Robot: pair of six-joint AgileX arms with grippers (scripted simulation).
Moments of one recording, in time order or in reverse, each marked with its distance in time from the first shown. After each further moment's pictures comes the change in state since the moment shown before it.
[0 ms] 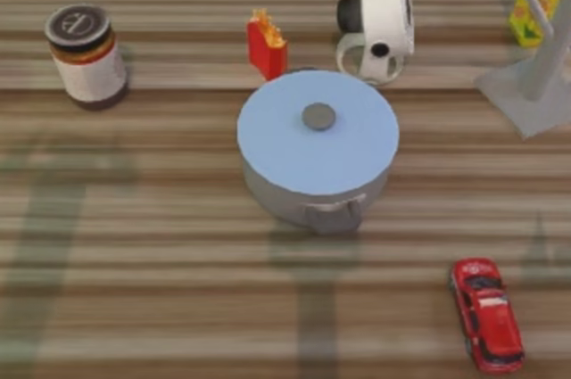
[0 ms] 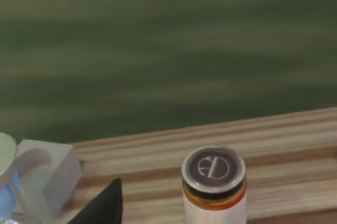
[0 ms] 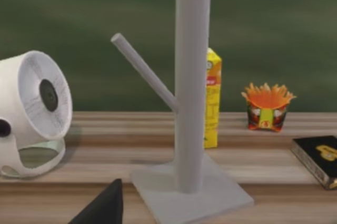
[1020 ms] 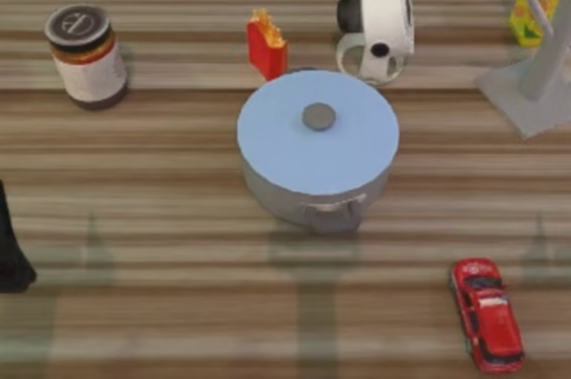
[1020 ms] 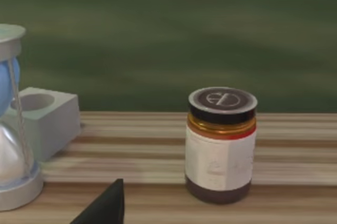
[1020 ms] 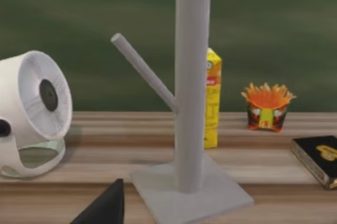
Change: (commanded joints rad) left arm 0.011 -0.755 -0.859 0.340 -0.064 -0.139; right arm 0.000 0.000 0.000 0.000 0.000 0.000
